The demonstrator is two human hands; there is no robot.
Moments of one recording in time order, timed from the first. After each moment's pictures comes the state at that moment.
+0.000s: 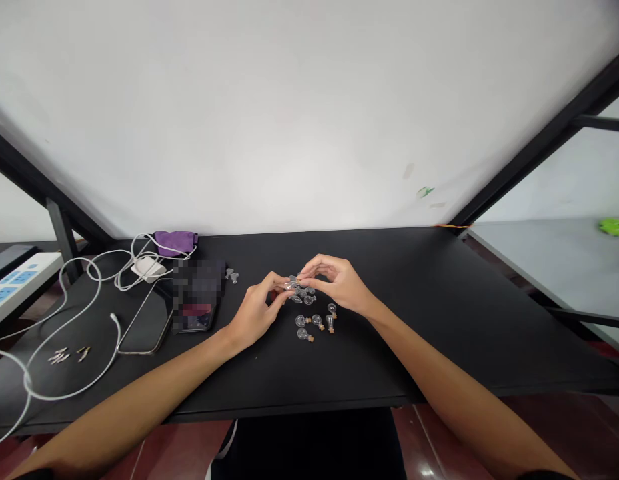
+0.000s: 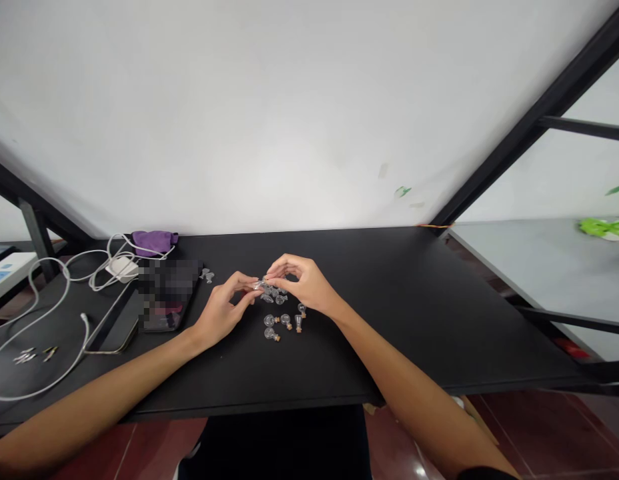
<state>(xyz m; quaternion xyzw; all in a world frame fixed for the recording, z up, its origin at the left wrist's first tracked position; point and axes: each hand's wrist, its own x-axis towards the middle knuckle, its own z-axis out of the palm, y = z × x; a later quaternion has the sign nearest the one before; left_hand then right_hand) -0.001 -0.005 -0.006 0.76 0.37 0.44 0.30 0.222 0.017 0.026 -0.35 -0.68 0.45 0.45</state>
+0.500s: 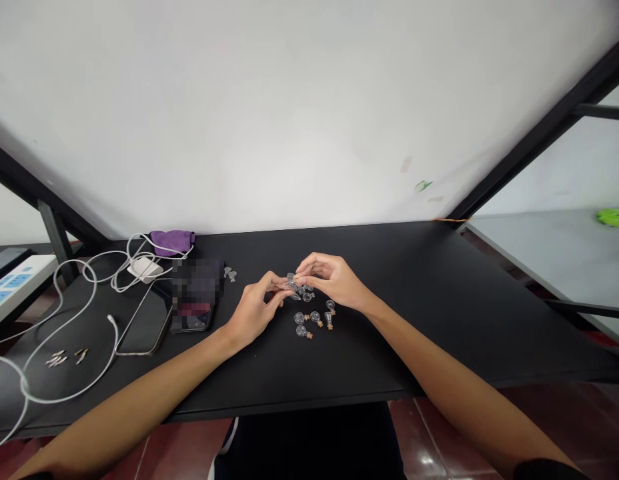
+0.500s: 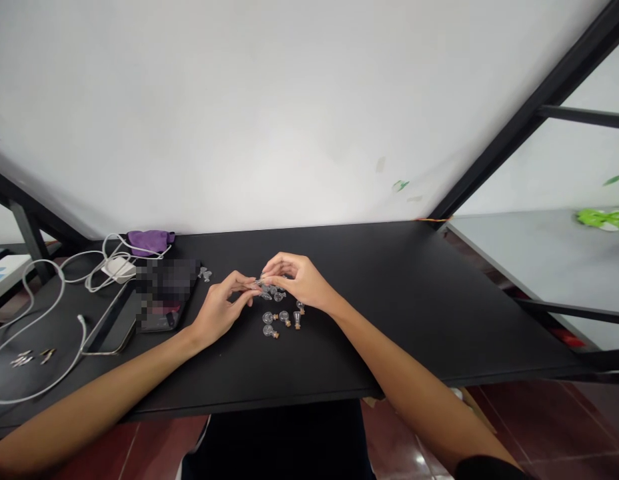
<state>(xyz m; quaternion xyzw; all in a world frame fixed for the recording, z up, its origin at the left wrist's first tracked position) -0.001 -0.004 -0.011 0.75 0.37 0.44 0.32 0.221 0.018 0.024 -0.35 -0.68 0.48 0.43</state>
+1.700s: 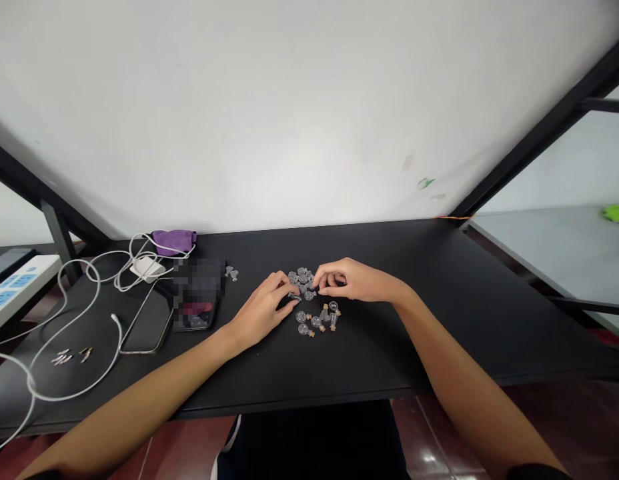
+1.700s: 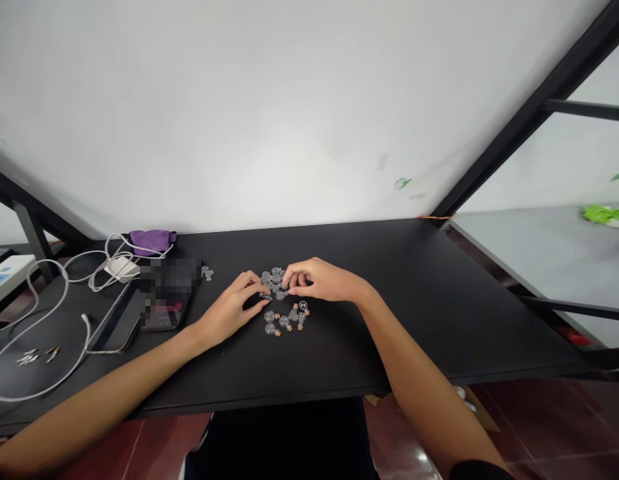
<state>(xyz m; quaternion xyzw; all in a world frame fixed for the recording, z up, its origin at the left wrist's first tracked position) -0.003 -0.003 -0.004 0.88 0.34 0.27 0.18 0.265 0.021 0.053 -0.38 -0.81 0.42 0.15</state>
